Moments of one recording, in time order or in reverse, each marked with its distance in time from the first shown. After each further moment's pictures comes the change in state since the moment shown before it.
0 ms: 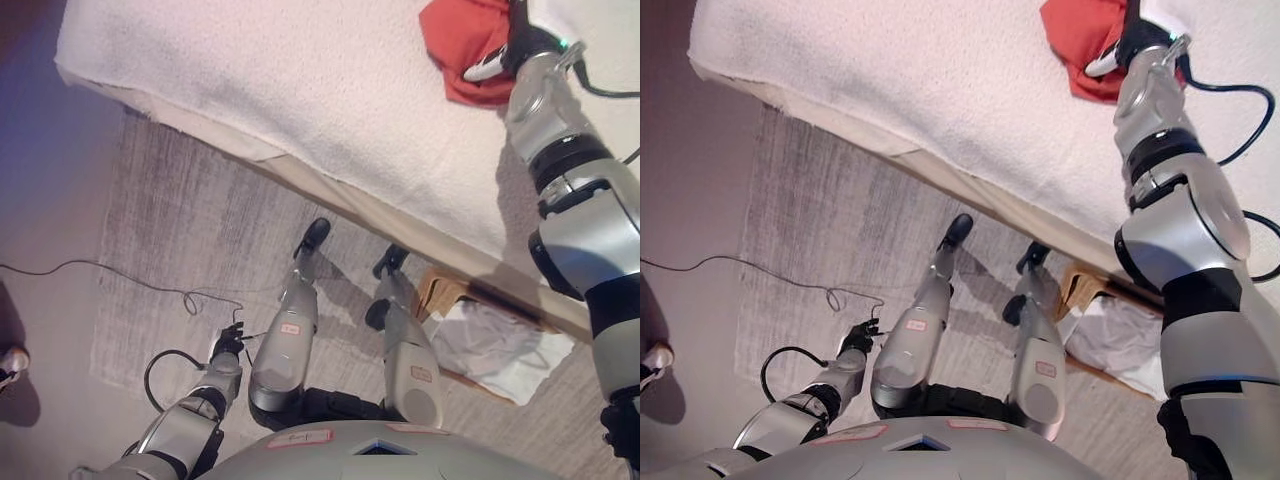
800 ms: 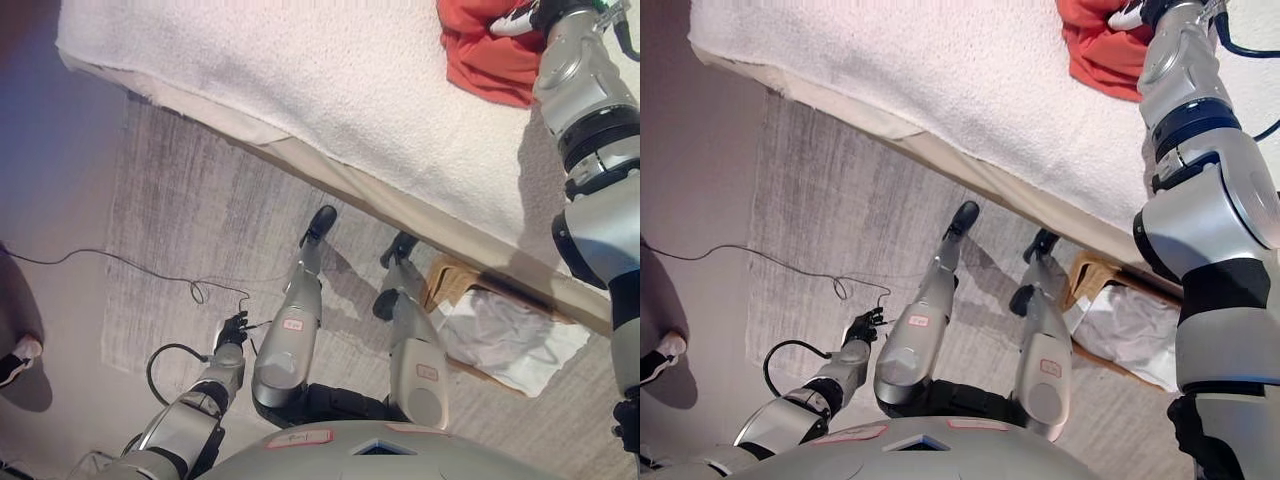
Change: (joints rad) left arm -0.020 0.000 -0.009 -0.038 -0.043 -0.016 0.000; right arm -0.038 -0.042 0.015 -0.001 0.064 -0.023 0.026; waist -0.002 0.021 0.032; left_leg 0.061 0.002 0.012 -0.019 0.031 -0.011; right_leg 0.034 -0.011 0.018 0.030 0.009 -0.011
